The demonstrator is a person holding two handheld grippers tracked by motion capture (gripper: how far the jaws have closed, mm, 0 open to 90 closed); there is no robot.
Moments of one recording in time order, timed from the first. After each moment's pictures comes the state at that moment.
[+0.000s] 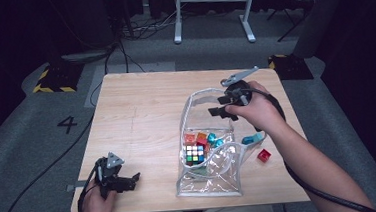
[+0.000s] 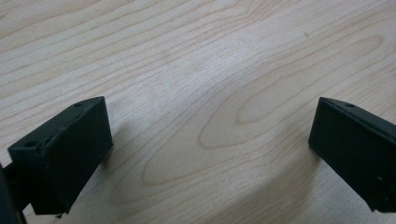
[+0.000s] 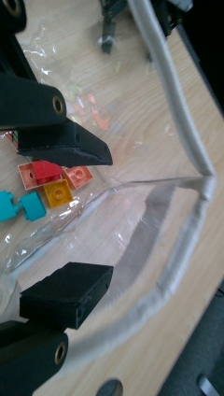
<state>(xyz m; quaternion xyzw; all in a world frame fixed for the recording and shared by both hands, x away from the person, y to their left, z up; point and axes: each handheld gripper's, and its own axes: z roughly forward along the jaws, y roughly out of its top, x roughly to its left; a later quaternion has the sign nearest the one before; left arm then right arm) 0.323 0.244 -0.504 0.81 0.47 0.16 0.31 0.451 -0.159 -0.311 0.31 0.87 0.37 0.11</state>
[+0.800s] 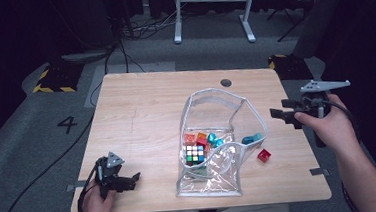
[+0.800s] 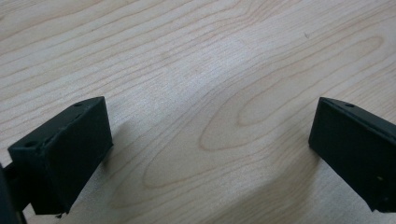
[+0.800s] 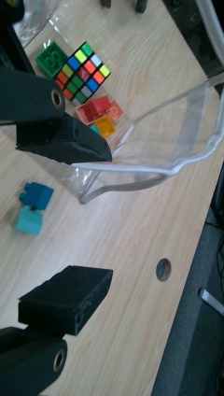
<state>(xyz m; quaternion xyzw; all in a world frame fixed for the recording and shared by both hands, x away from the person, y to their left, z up) 0.324 0.244 -0.504 0.81 0.46 0.16 0.31 0.392 -0.316 -0.300 0.42 0.79 0.41 0.18</state>
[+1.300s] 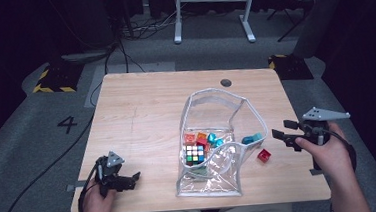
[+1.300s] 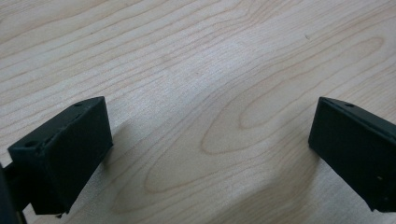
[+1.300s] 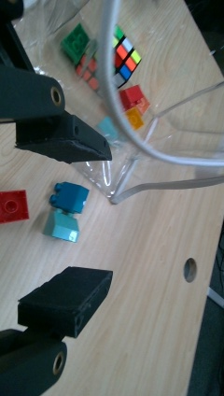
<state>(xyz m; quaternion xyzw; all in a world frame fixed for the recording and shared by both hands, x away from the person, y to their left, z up) 0.327 0.244 -0.504 0.82 0.46 0.16 0.31 0.357 -0.330 -0.363 0.43 0.78 0.42 0.19</state>
